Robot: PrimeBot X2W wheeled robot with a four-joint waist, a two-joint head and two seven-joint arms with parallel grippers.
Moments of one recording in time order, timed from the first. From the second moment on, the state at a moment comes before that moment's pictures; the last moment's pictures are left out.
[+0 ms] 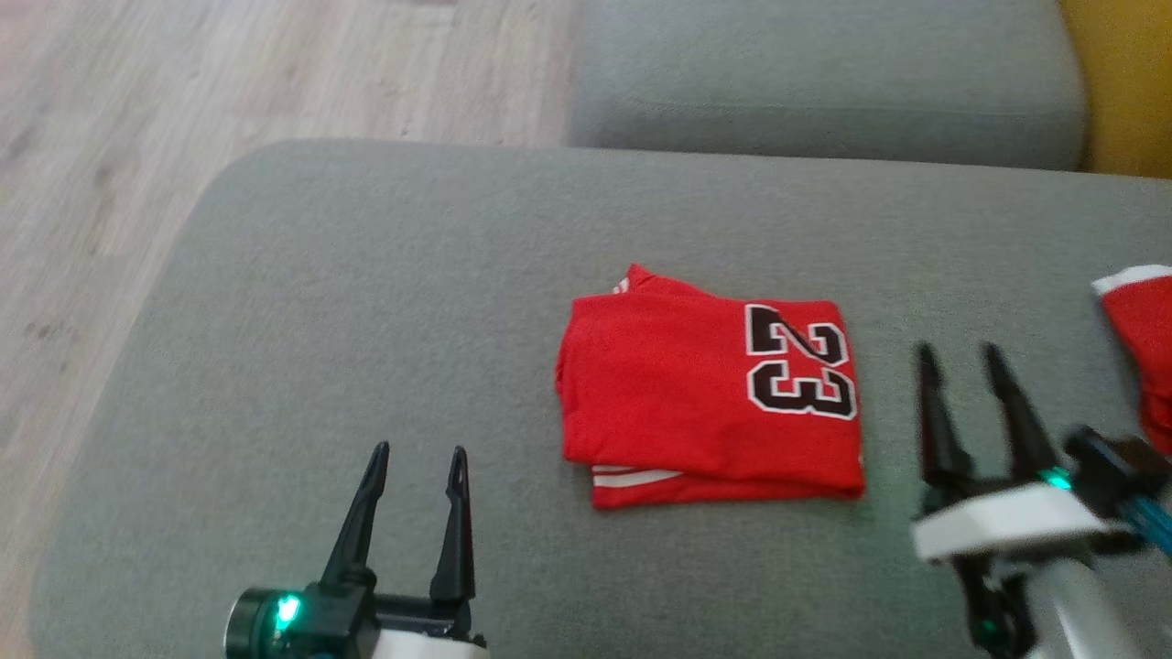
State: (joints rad) left arm 0.07 0.08 -0.36 0.07 -0.18 0.14 -0.25; right arm -0.13 -0.11 0.12 0.34 0.39 0.13 -0.25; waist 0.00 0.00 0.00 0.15
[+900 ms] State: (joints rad) left arm 0.15 0.07 -0.22 0.18 -0.19 0.11 -0.25; right arm 0.19 -0.07 0.05 0.17 0.16 0.13 -0.25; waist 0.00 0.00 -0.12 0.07
